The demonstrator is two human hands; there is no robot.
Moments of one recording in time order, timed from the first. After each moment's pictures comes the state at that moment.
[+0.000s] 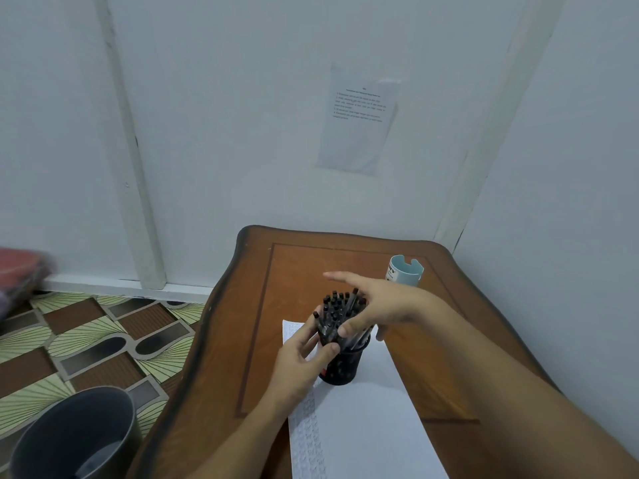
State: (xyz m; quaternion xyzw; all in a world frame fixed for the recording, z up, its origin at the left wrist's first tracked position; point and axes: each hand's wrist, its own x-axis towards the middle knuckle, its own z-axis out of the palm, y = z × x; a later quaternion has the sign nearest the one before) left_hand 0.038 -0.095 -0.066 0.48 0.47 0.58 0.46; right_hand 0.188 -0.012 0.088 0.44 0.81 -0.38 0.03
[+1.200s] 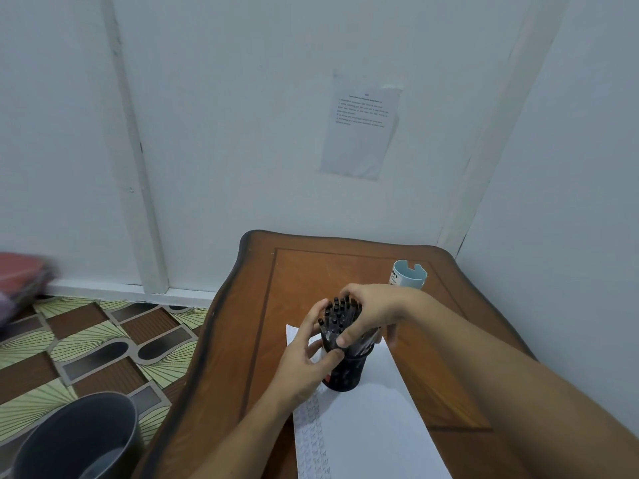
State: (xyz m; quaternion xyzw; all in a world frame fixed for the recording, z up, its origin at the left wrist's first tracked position) left_hand 0.035 -0.097 -0.044 0.53 0.48 0.55 0.43; right_hand 0.170 -0.001 0.090 0.49 0.80 -0.32 0.13
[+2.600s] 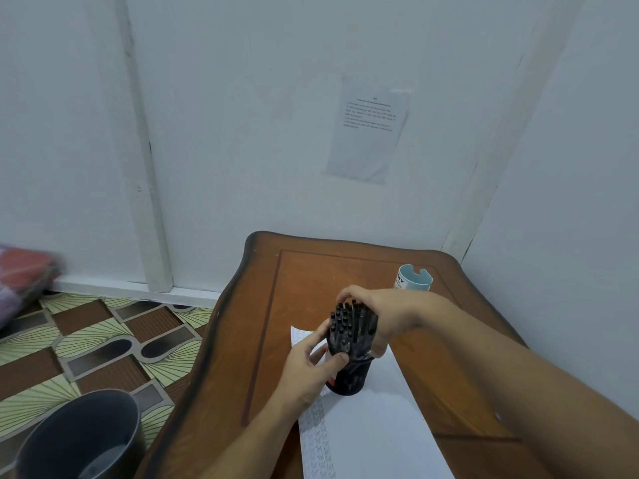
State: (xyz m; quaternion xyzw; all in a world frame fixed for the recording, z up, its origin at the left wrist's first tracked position) left_hand 0.036 -0.094 -0.055 0.45 0.46 0.58 0.50; right_hand 0.176 -0.005 0.097 0.41 0.86 -0.24 0.16
